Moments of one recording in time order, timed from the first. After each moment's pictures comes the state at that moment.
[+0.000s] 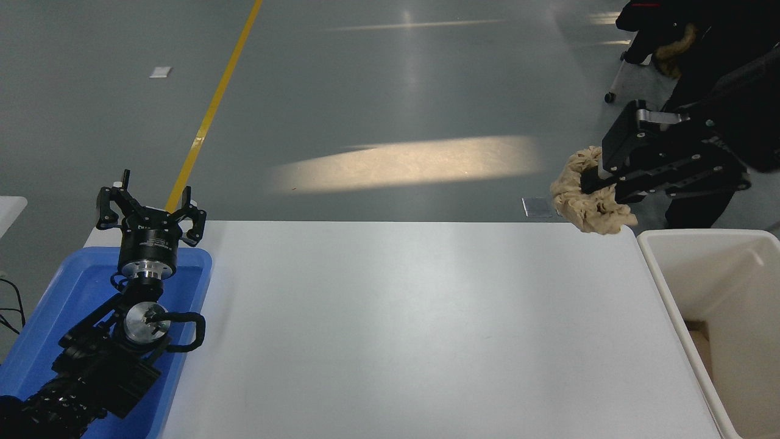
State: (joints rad) left arm -0.61 0.19 -0.97 -0.40 -0.12 -0.53 -0.56; right arm 2.62 -0.59 -1.50 1.69 -0.02 0.67 0.06
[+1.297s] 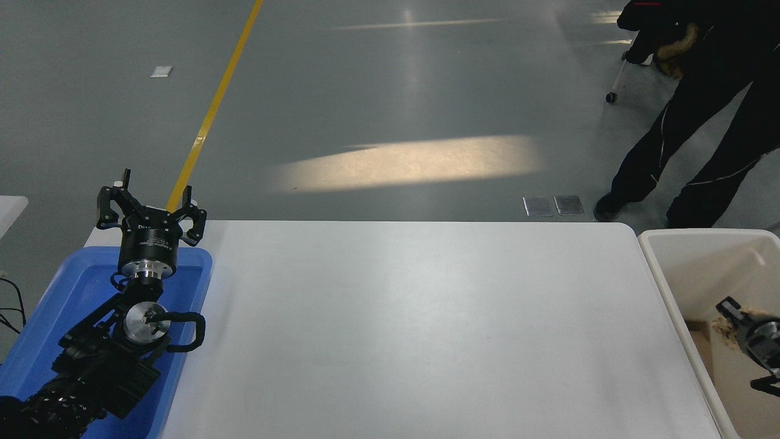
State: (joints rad) left arm -0.61 0.19 -0.97 -0.40 -0.12 -0.53 -0.56; right arm 0.62 -0.39 -0.92 0.07 0.32 0.02 -0.01
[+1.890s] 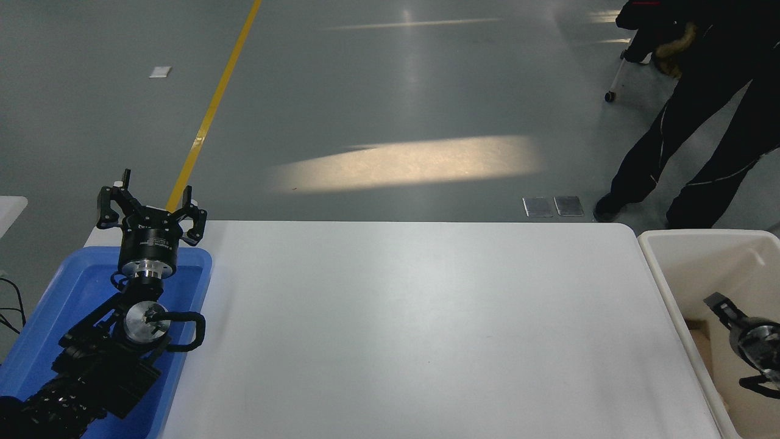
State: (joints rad) left arm -0.61 0.19 -0.97 -0.40 -0.12 -0.53 -0.56; right arm 0.90 -0.55 -0.90 0.48 0.25 0.03 0.01
